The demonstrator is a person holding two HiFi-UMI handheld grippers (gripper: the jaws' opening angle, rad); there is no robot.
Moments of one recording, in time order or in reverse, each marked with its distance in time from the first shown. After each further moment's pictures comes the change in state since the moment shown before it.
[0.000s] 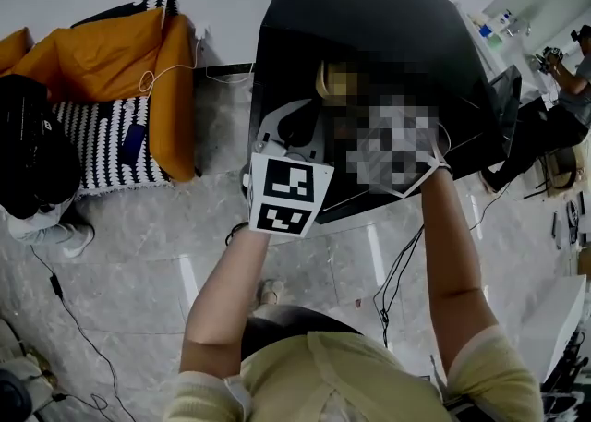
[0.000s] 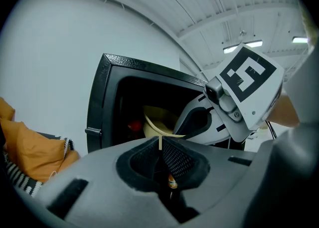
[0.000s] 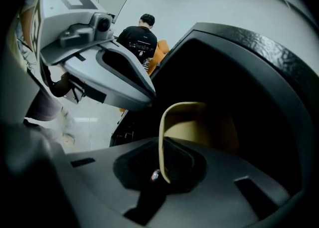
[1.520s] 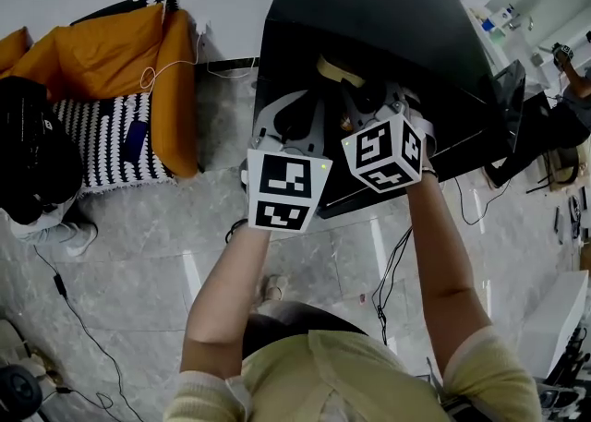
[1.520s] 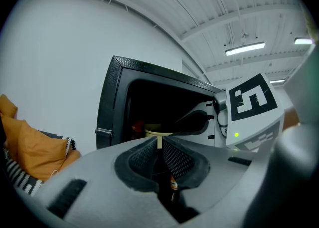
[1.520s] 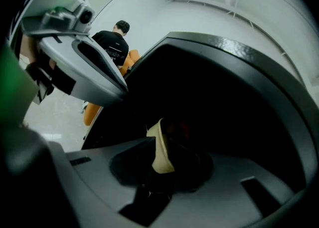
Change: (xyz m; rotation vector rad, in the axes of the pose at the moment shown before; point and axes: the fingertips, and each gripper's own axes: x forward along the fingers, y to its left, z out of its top) left arm -0.006 0.011 0.001 -0.020 -0.019 0.020; right arm 0.001 -0.040 0.002 0.150 -0.123 -0.384
